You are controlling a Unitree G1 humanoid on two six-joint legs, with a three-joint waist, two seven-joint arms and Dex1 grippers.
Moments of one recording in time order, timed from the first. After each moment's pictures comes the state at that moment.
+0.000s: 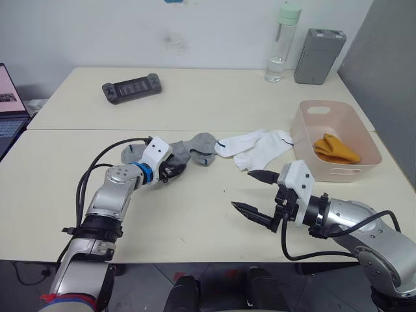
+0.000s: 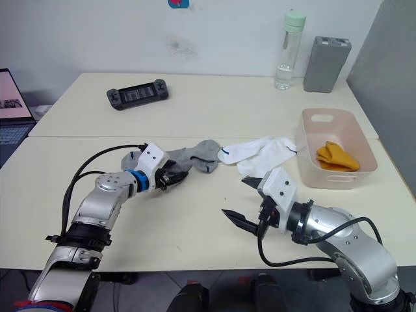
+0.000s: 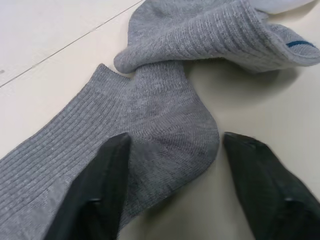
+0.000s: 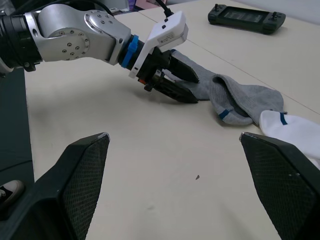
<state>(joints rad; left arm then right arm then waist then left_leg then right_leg) -0.57 0.54 -0.08 0.39 -0.09 0.32 -0.71 -0.17 -0.55 0.06 -0.82 0.53 0.85 0.58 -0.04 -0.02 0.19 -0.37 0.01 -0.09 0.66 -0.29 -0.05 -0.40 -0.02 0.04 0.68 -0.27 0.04</state>
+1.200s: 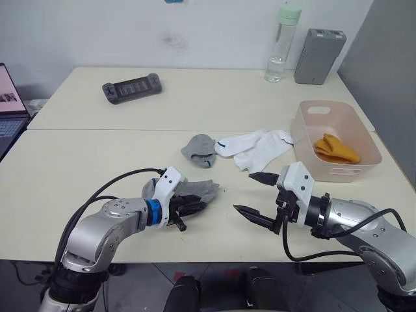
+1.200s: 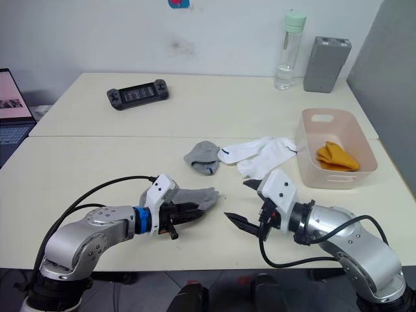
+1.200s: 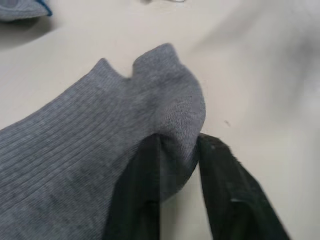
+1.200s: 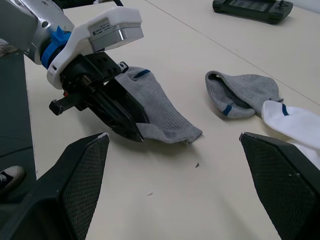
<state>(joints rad) -0.20 0.60 -0.03 -0.47 -0.54 1.04 -0.71 -0.17 -0.62 0.08 -0.82 0.57 0.84 0.56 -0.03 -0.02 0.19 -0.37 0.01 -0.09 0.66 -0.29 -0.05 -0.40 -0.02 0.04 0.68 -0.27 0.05</state>
